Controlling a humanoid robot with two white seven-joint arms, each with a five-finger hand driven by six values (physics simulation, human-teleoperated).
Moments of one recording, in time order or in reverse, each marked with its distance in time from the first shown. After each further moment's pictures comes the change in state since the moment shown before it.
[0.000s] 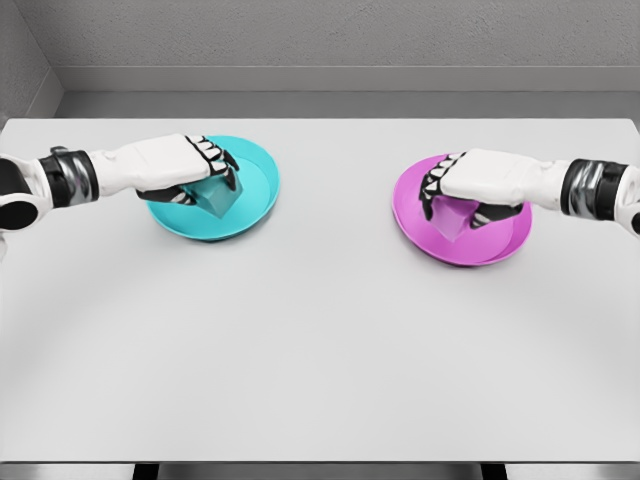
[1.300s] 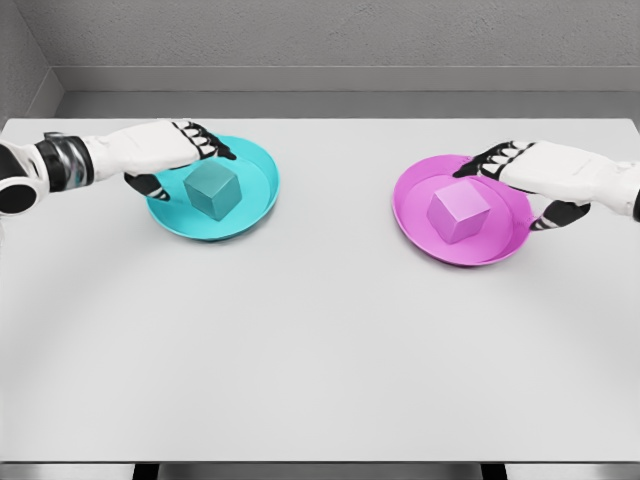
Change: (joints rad) left arm -0.057 -0.001 -0.003 0.074 -0.043 0.001 0.002; right arm 0.210 -0.147 -0.274 -0.083 -0.043 -0.052 -0.007
